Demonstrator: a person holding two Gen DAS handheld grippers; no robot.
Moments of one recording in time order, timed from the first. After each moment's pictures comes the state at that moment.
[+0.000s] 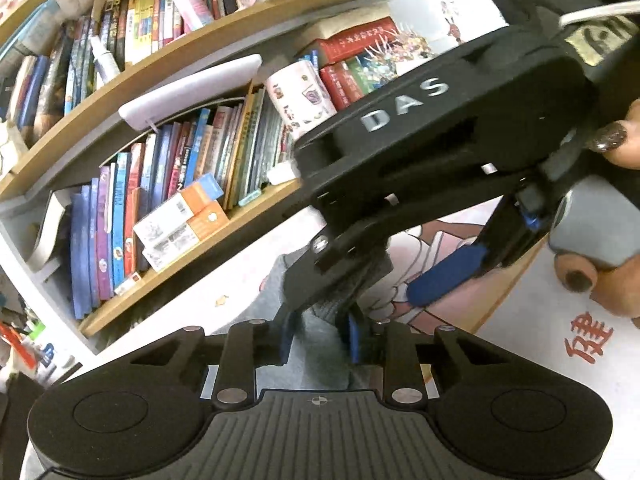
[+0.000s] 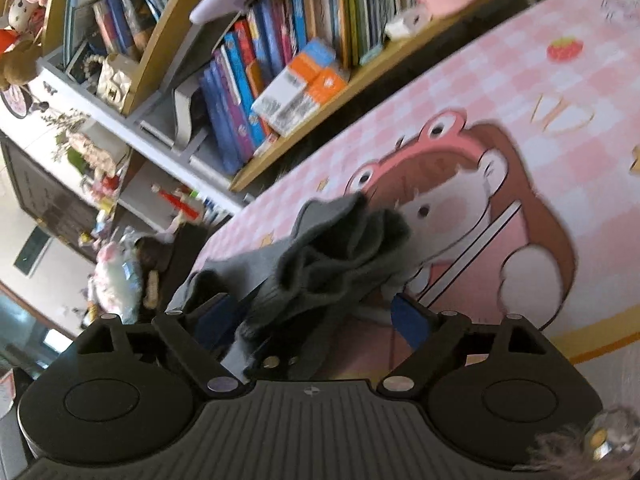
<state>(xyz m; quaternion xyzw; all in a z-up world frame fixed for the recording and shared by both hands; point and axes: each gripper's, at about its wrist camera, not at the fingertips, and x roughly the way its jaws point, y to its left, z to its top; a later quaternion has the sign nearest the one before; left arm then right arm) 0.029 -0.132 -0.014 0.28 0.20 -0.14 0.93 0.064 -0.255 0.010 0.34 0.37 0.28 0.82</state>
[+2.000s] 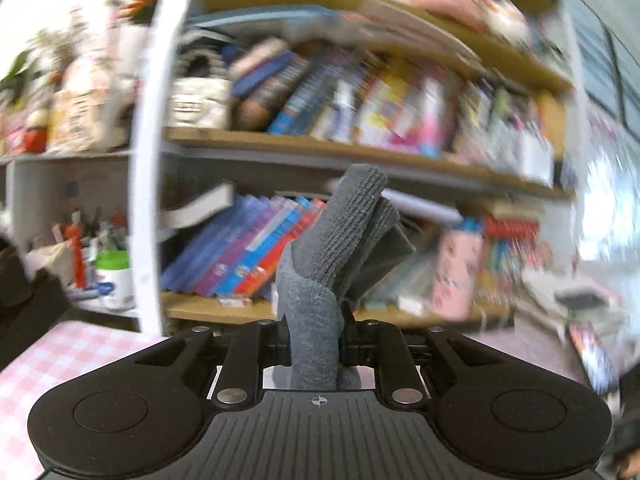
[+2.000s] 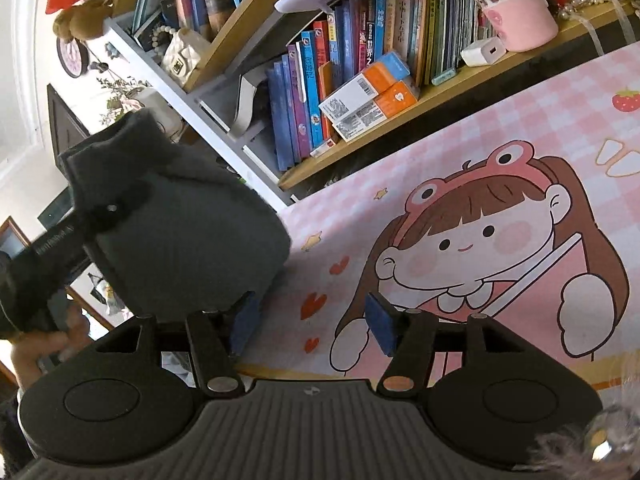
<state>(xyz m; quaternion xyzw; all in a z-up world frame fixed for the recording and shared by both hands) 0.023 0.052 0.108 -0.06 0.08 -0.05 0.99 0.045 -0.233 0.025 0.28 0.30 0.33 0.85</state>
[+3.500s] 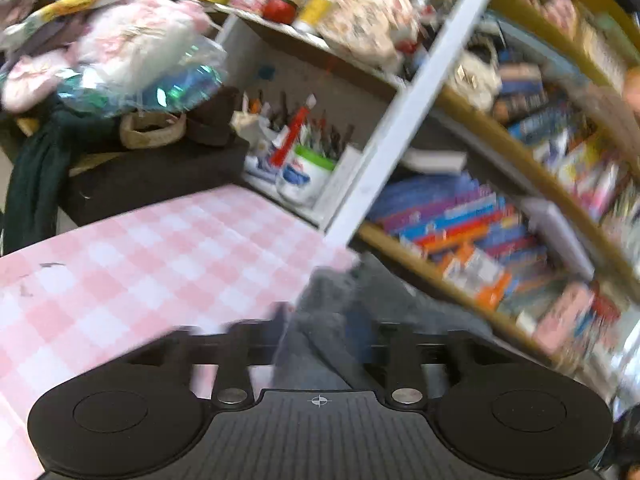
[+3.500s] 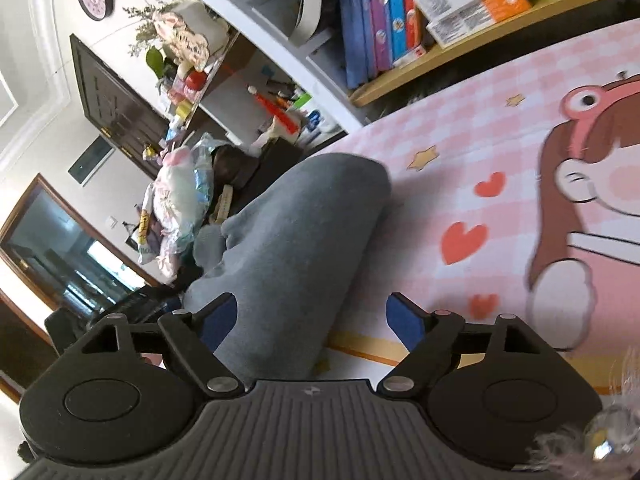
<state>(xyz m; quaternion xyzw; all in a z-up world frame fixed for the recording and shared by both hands) -0.045 0.255 0.013 -0.28 0.13 0.06 0.95 0.062 -0.095 0.013 0.26 0.36 0.41 0.79</state>
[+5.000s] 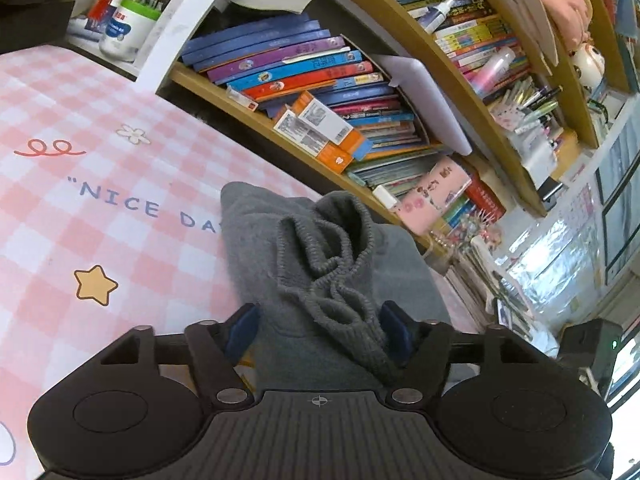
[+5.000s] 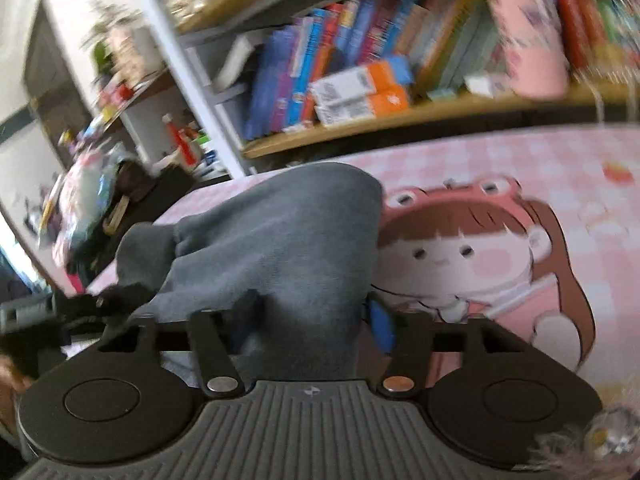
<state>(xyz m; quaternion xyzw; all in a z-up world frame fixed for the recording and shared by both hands) 0.019 0.115 -0.005 -0.28 0.28 -0.17 0.90 0.047 -0.203 0.026 0.16 0.33 0.27 0.89</state>
